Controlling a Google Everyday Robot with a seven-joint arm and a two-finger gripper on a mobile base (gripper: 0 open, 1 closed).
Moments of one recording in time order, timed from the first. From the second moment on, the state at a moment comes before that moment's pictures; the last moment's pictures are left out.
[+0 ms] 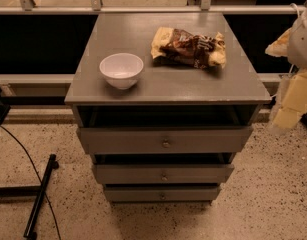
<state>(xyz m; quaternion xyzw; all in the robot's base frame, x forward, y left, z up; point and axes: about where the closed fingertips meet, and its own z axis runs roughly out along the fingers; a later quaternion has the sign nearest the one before) 0.438 -0.217 0.977 -0.60 0.78 -0.03 0.16</state>
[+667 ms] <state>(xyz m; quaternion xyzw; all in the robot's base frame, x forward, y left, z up) 0.446 -0.193 0.963 -0.62 0.76 -0.01 0.19</state>
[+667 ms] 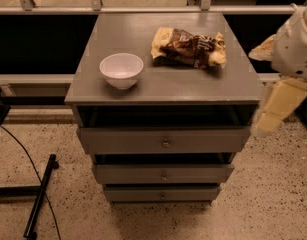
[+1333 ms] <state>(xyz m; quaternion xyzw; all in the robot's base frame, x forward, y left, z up) 0.409 -0.146 0.899 -0.65 0.71 0.03 0.28</state>
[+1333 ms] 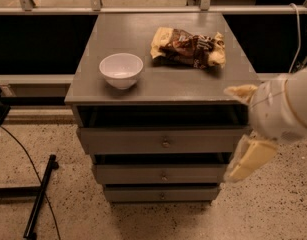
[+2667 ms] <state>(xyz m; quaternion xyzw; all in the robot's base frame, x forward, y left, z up) 0.431 -0.185 0.794 -0.68 0.67 -0.07 0.30</state>
